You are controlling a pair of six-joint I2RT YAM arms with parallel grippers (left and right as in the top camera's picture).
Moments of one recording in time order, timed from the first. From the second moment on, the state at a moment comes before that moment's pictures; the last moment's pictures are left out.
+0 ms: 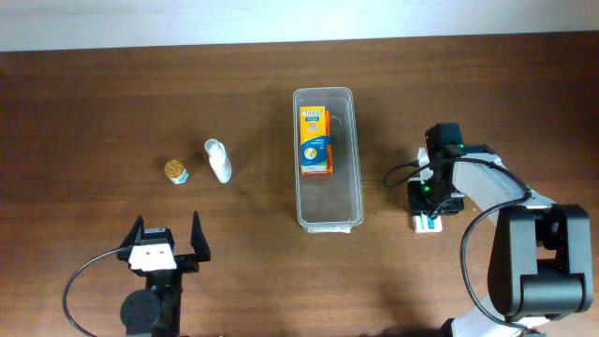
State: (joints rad) left arm 0.03 0.01 0.02 -0.09 -0.02 0.00; right arm -0.01 1.79 1.03 -0.81 0.00 0.00
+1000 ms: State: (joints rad) left arm 0.03 0.01 0.02 -0.09 -0.02 0.00; right arm 0.16 1.81 1.86 -1.57 -0.16 0.18
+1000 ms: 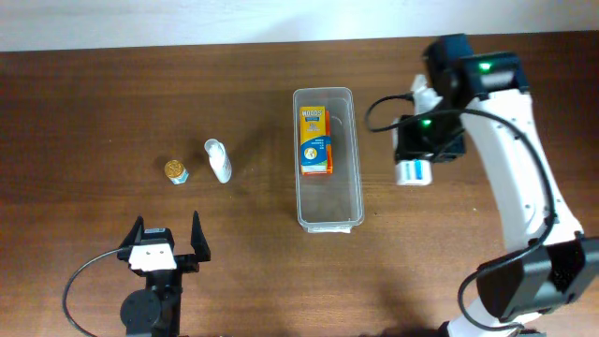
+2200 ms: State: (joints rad) left arm 0.03 0.01 0.02 -0.09 -0.02 0.00; right arm 0.57 2.00 1.85 -1.38 -0.09 0.50
